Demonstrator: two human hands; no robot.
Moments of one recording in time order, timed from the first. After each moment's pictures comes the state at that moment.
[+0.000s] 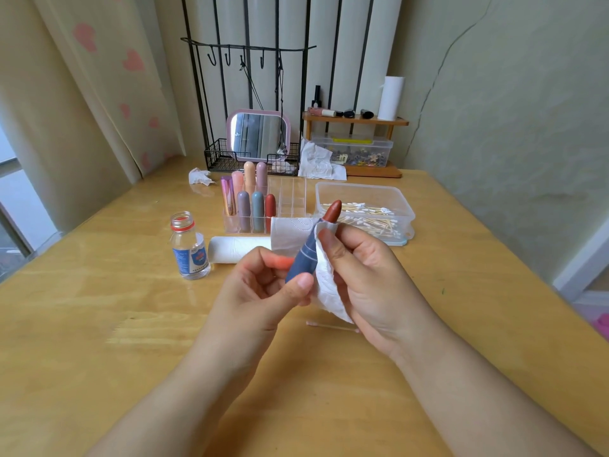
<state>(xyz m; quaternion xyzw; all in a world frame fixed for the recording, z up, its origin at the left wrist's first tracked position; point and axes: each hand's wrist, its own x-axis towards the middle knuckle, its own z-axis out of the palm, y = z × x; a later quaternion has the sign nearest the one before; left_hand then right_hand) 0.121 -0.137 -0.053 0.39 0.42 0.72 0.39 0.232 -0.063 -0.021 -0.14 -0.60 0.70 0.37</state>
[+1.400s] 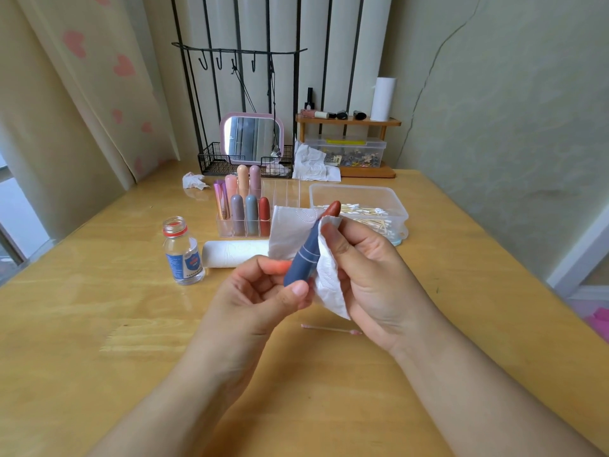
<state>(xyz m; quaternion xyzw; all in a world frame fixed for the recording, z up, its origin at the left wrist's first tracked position) 0.125 -0.140 -0.050 0.34 0.40 0.73 0.43 0.234 -0.058 -0.017 -0.12 -0.57 0.71 0.38</state>
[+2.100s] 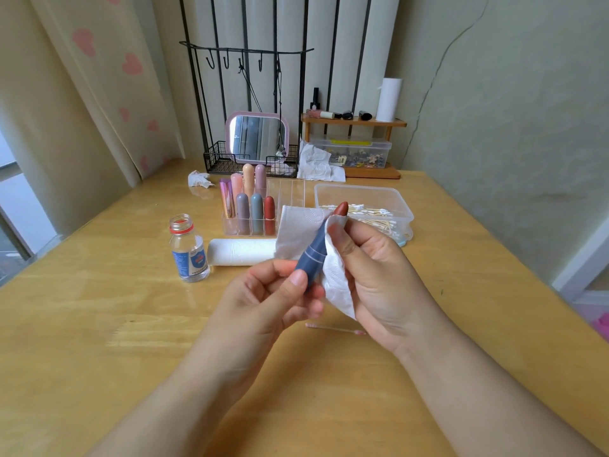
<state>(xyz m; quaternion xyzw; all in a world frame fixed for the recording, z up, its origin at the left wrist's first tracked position) 0.125 -0.143 -0.047 0.38 0.40 0.70 0.46 0.234 -0.056 -0.018 -0.13 -0.59 0.70 0.38</state>
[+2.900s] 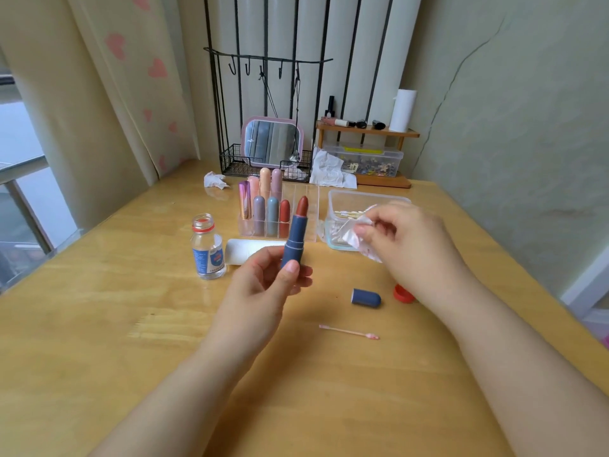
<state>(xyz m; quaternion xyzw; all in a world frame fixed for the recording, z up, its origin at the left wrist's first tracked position) 0.104 -0.133 -0.056 0.40 0.53 0.69 0.30 0.245 -0.013 0.004 -0.33 -0.85 0.15 0.38</state>
